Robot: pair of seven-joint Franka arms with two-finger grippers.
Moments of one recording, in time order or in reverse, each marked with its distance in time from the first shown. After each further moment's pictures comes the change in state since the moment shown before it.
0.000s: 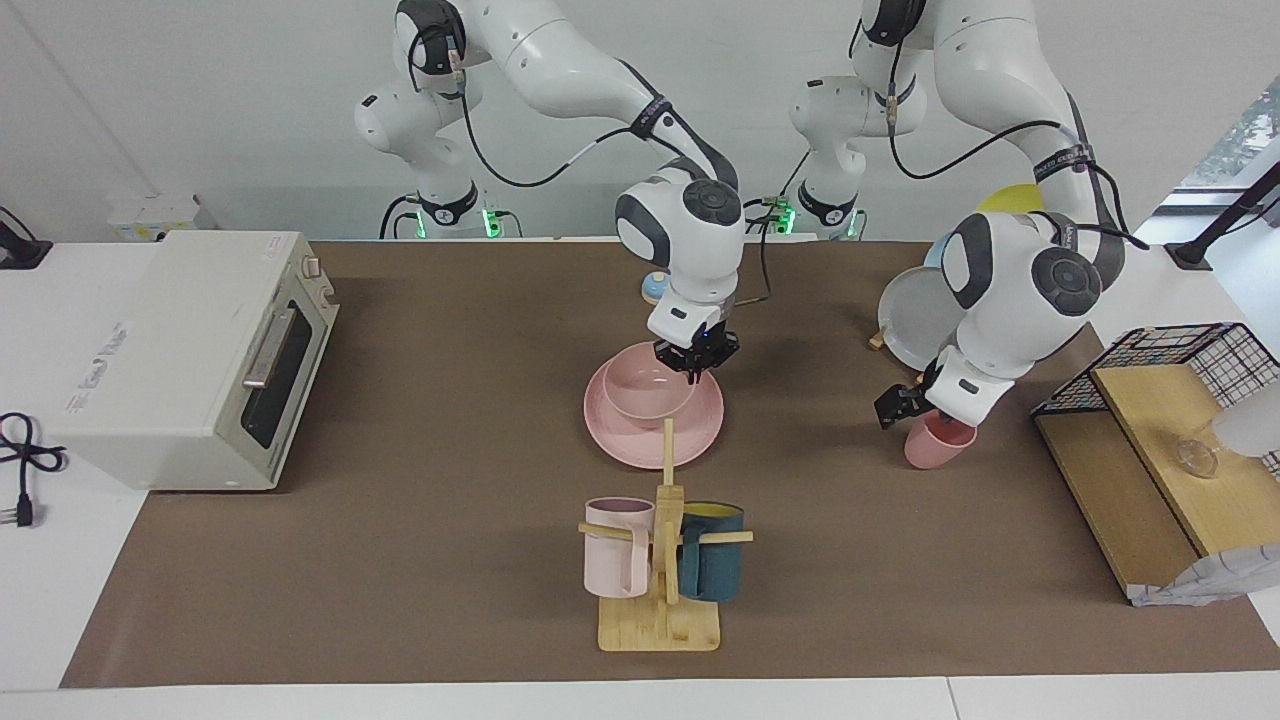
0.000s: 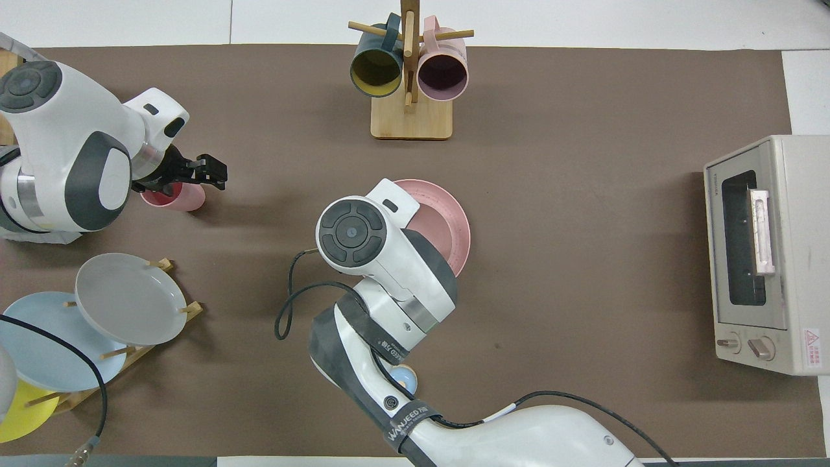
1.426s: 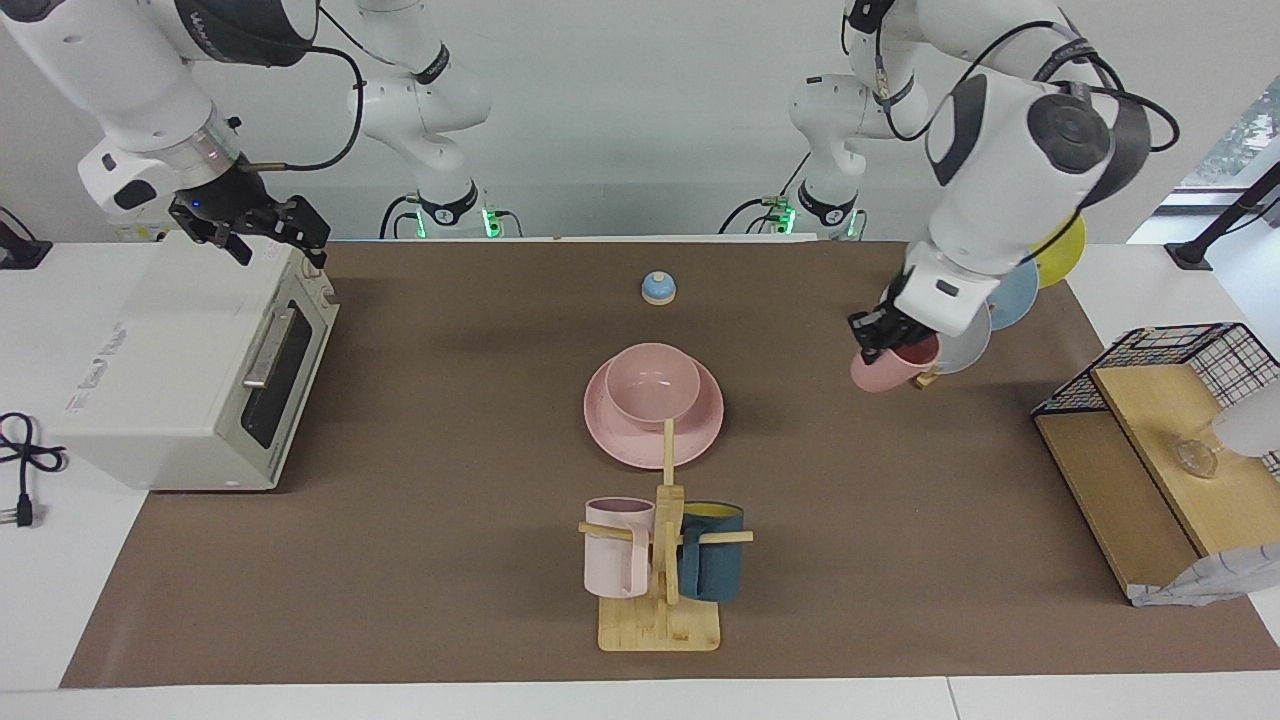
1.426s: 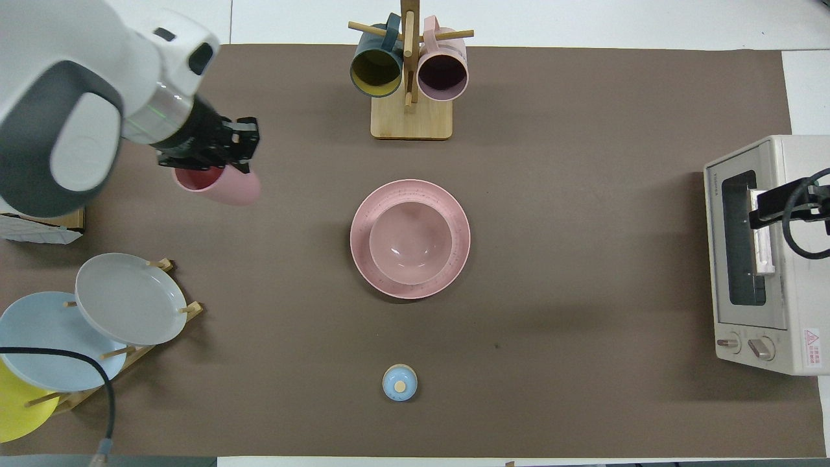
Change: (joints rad) left arm -0.201 -0.037 -0.066 0.436 -0.072 -0.429 -0.389; right arm -0.621 -0.510 -0.191 -0.053 -0.047 -0.679 -0.599
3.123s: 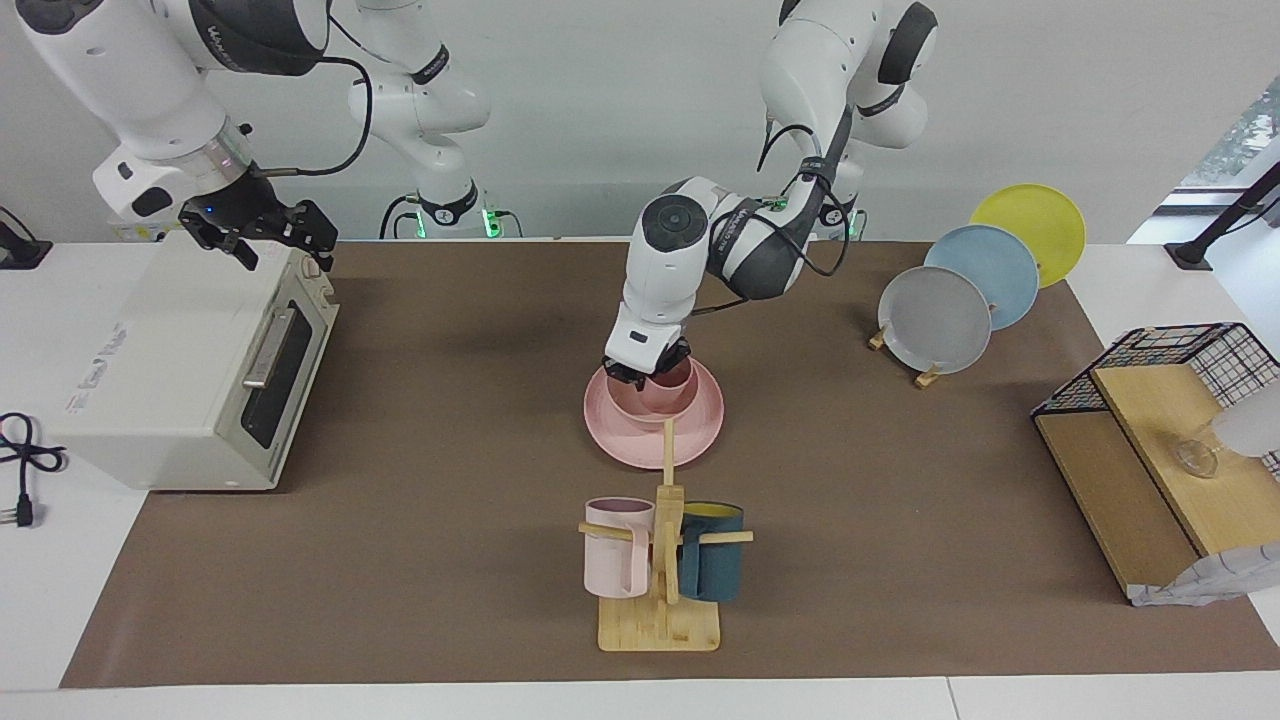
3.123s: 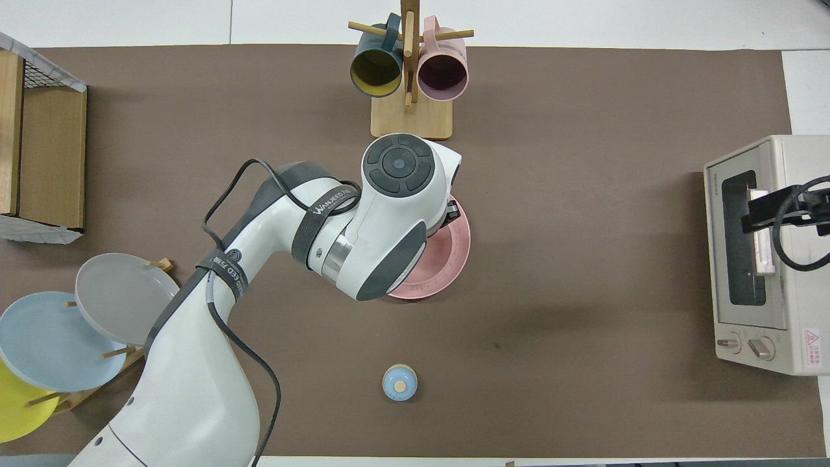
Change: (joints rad) left arm -0.348 0.178 -0.003 -0.208 0.054 0.419 -0.426; right arm -0.122 -0.021 0.138 -0.031 -0.001 0.026 -0.033
